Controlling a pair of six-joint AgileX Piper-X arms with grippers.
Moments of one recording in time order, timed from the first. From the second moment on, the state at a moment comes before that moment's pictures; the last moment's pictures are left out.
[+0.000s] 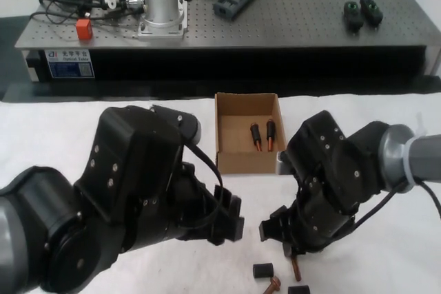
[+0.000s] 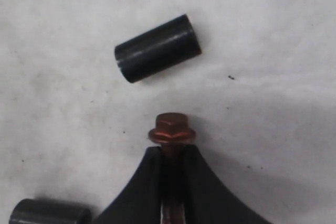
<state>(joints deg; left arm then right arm) -41.6 77.8 -39.5 7.3 6.4 -14.0 18.6 96.5 -48.8 30.6 -1.9 17.6</state>
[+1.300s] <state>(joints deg) -46.2 131.1 -106.7 55.5 7.5 24.6 -2.5 48.6 -31.5 49.5 -4.7 3.4</state>
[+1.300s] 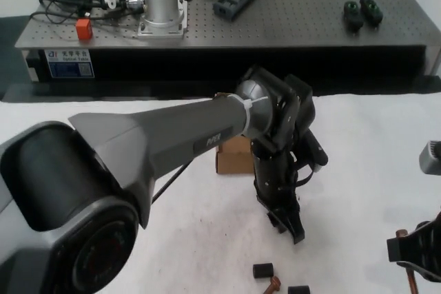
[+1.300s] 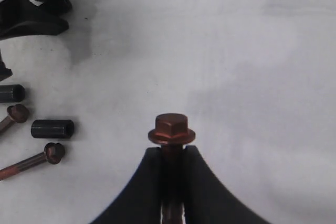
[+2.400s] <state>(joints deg) -43.4 68.8 -39.8 -8.3 31.9 -13.6 10.8 51.4 -28.3 -20.2 -34.9 39.6</state>
